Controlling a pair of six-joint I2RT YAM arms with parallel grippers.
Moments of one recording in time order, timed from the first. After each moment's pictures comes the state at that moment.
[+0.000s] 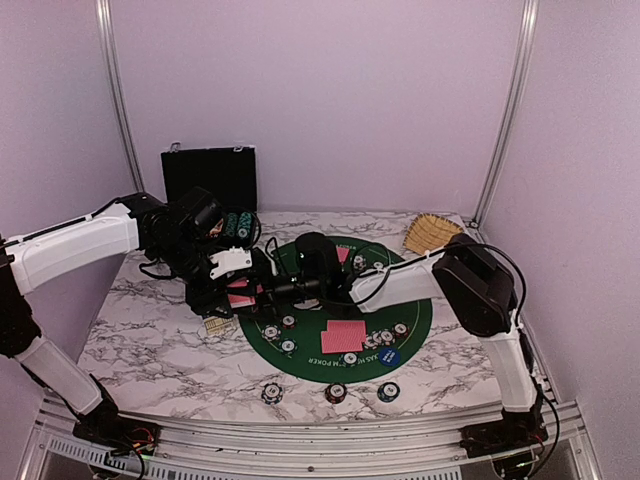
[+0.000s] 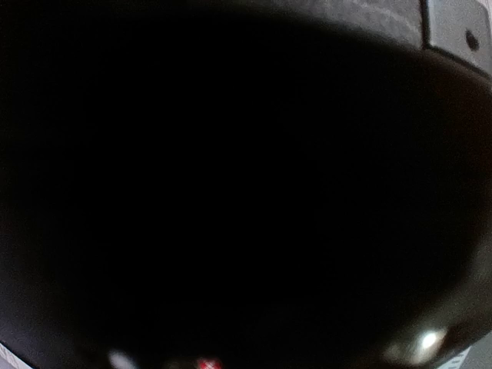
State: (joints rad) left arm -0.66 1.52 1.30 -1.01 0.18 0.64; right arm 0.95 2.25 1.50 0.60 -0.77 1.27
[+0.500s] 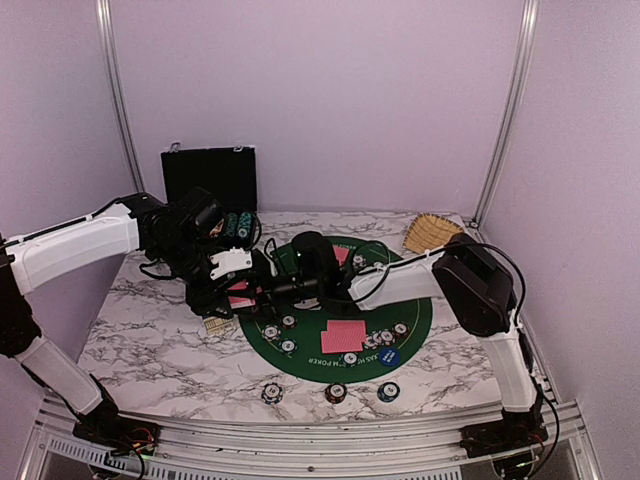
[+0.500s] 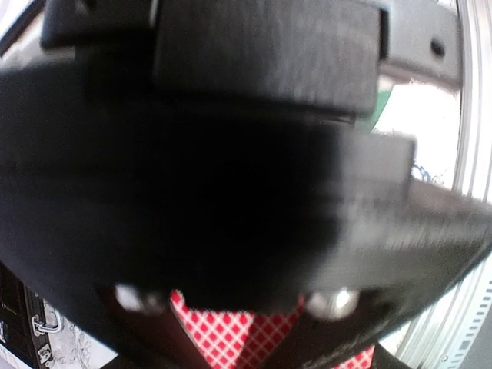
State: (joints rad) left arm -0.66 1.52 1.30 -1.01 0.18 0.64; right arm 0.94 2.27 1.54 0.52 -0.76 1.24
